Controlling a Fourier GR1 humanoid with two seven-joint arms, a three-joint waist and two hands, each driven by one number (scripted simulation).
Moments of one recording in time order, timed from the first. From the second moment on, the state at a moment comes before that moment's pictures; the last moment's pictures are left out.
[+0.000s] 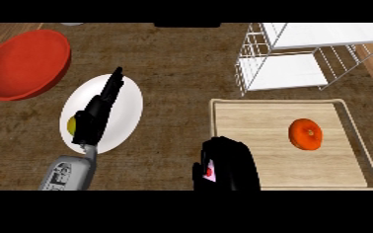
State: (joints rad) left arm -0.19 0.14 -0.11 -1.43 -0.07 0.06 0.02; right arm -0.05 -0.01 0.69 -1.80 0.99 -0.01 0.81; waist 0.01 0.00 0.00
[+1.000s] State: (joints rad) left arm -0.17 0.14 -0.09 -1.46 -0.08 0.05 0.04; right arm -0.37 -0.01 0.60 -2.26 1.18 0.09 1.07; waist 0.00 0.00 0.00
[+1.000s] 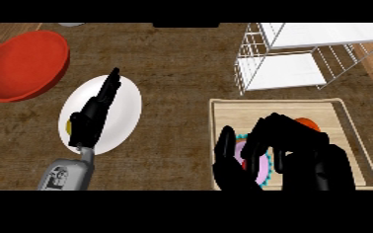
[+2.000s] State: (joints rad) left arm -0.15 0.12 -0.08 -1.46 -0.10 0.03 0.03; right arm -0.86 -0.09 0.03 -2.03 1.13 0.27 0.97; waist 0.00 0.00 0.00
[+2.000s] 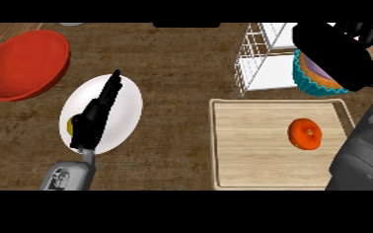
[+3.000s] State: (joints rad) left arm -0.17 0.11 -0.06 -1.43 -0.12 0.01 0.01; right arm -0.90 -0.25 -0.05 -1.57 1.18 -0.04 0.63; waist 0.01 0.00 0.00
